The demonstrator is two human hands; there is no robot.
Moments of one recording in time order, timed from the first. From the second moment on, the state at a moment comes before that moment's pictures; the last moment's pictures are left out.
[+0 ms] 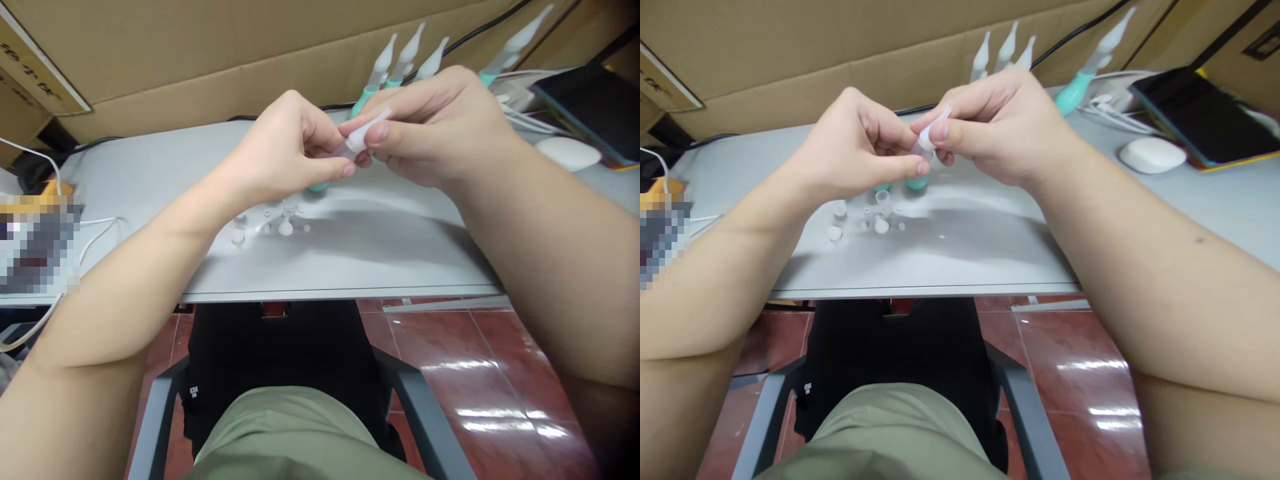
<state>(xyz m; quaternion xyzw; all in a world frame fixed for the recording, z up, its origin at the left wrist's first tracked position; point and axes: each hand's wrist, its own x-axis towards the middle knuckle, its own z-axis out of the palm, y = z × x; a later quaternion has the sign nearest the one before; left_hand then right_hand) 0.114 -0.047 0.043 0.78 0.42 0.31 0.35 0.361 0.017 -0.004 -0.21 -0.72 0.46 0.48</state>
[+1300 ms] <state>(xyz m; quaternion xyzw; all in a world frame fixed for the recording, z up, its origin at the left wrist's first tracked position) 0.122 -0.037 0.022 0.86 0.44 0.14 0.22 0.382 0.030 0.000 -0.25 -0.70 0.55 0.38</state>
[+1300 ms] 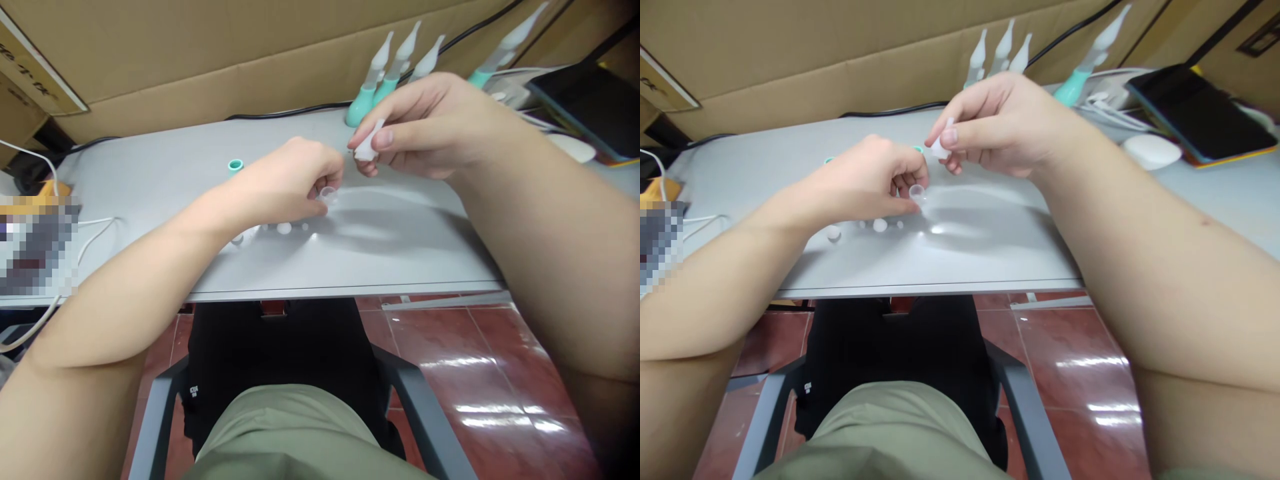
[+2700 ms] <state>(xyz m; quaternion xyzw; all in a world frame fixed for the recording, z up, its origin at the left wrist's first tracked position) 0.124 -0.040 0.032 0.83 0.47 0.21 0.20 0.390 0.009 0.013 -0.37 -0.81 0.37 0.26</state>
